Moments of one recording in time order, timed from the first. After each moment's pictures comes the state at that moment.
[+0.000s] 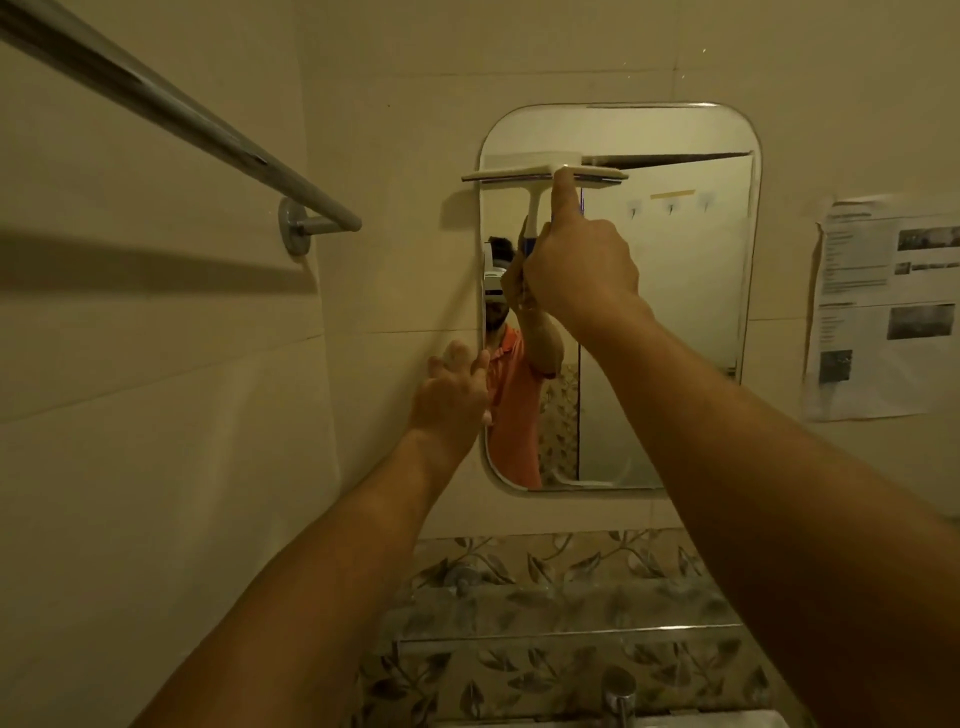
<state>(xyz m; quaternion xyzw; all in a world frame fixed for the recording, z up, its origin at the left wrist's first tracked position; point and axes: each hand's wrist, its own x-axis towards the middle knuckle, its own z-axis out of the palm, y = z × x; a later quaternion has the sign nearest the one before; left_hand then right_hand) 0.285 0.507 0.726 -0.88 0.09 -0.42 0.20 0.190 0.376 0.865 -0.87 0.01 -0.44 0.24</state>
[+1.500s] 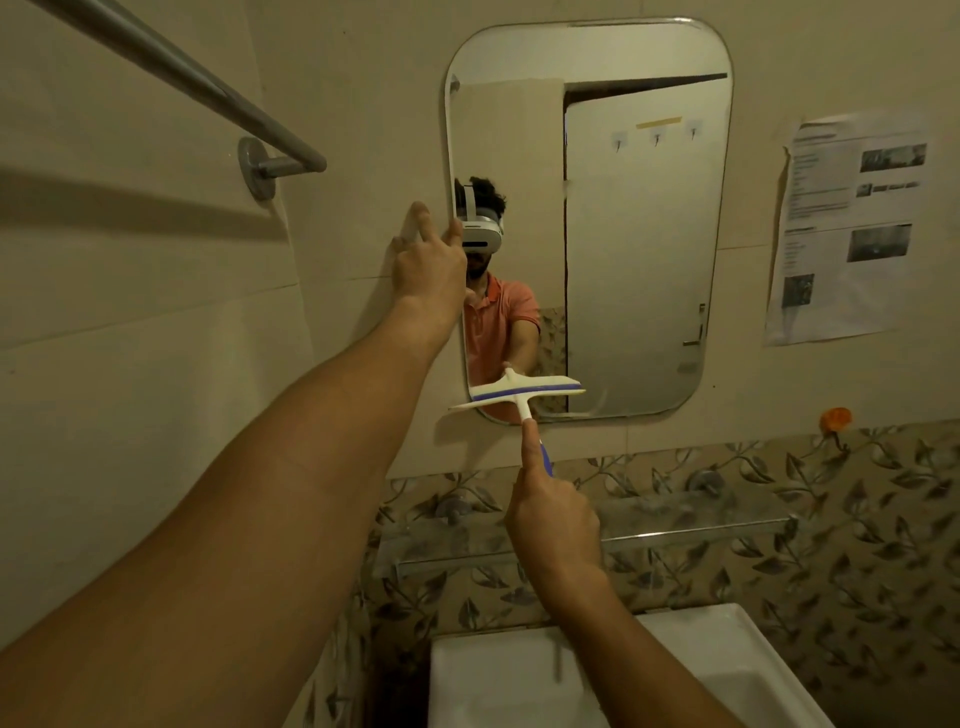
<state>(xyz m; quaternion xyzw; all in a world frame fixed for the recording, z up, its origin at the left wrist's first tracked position) 0.274 0.485 0.802 -0.91 0.03 -0.41 0.12 0.139 0.394 0.583 -0.93 0.10 -0.25 0.23</state>
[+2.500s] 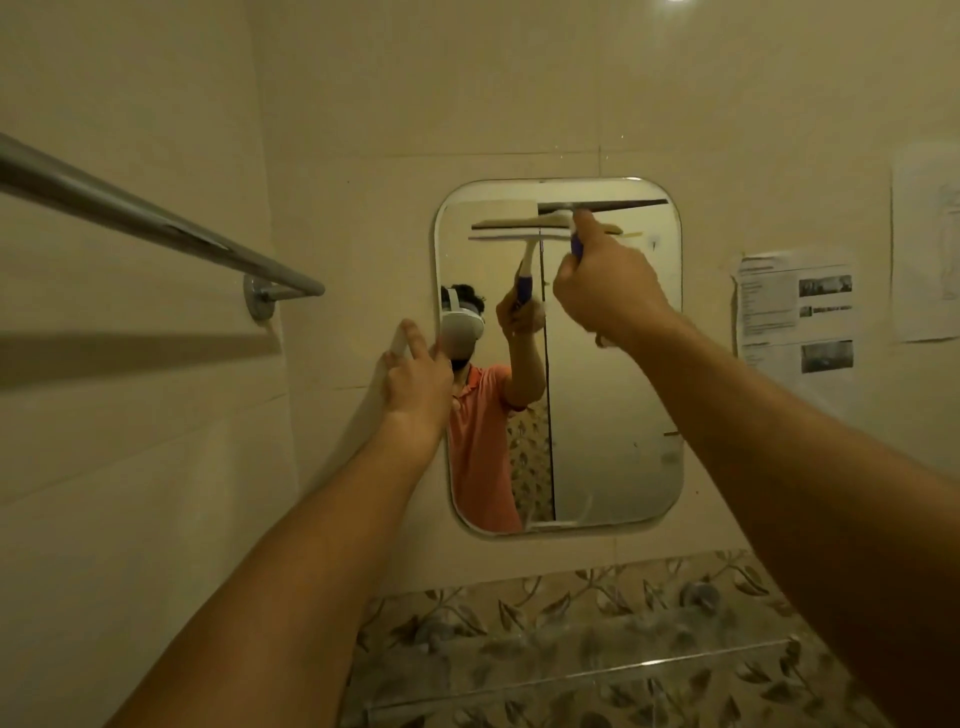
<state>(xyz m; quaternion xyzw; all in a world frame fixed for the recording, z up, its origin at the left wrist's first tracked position) 0.292 0.483 0.801 -0.90 0.03 -0.43 0.11 0.148 0.310 0.895 -0.86 0.00 -0.43 0.28</state>
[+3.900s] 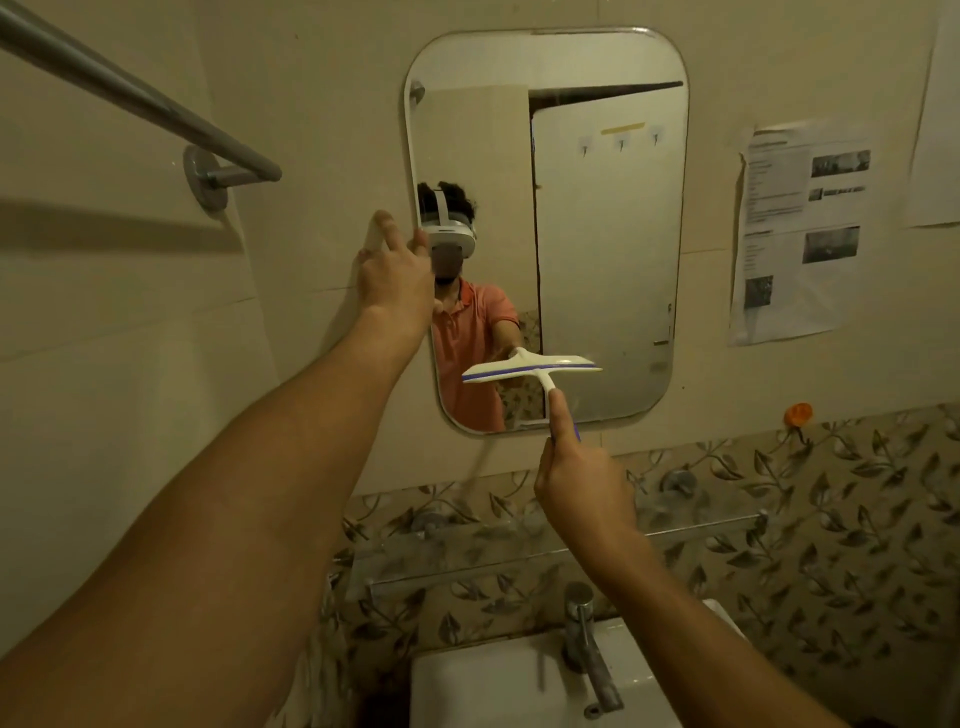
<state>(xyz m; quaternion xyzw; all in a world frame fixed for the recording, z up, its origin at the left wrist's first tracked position) 0.279 0.482 0.804 -0.91 0.02 -0.40 0.14 0.140 0.337 0.619 -0.92 0.11 -0.30 0.22</state>
